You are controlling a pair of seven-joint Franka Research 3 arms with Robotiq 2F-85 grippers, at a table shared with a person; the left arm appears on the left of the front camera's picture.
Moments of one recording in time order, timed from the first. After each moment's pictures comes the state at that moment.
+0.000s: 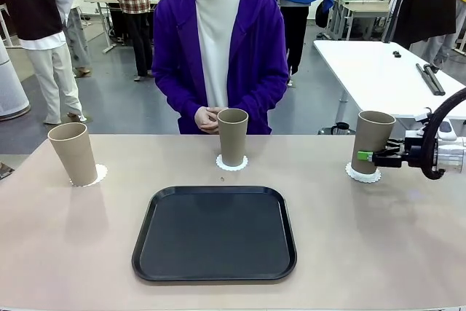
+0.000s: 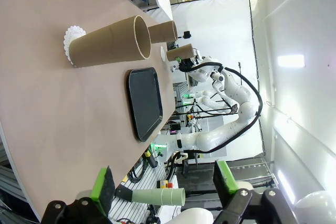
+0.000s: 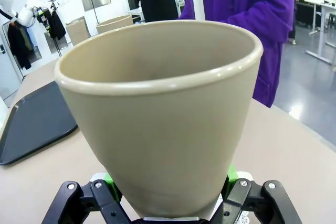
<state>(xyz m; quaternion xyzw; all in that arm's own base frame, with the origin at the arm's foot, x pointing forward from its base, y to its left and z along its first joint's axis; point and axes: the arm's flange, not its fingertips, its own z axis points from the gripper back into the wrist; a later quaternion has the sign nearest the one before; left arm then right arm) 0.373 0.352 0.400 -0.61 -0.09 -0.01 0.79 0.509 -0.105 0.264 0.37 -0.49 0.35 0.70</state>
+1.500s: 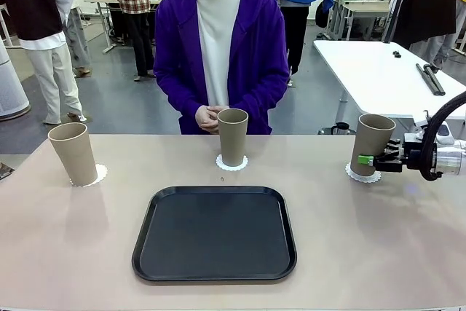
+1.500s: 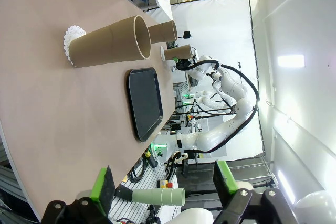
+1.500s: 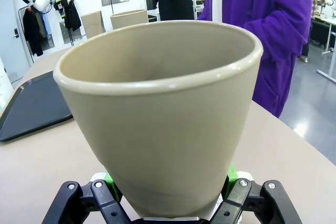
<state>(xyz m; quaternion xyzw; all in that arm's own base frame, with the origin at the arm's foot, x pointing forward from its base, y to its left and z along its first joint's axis) 0.373 0.352 0.400 -0.61 -0.09 -0.01 0.79 0.522 -0.112 0.243 0.37 -0.51 0.40 0.67</state>
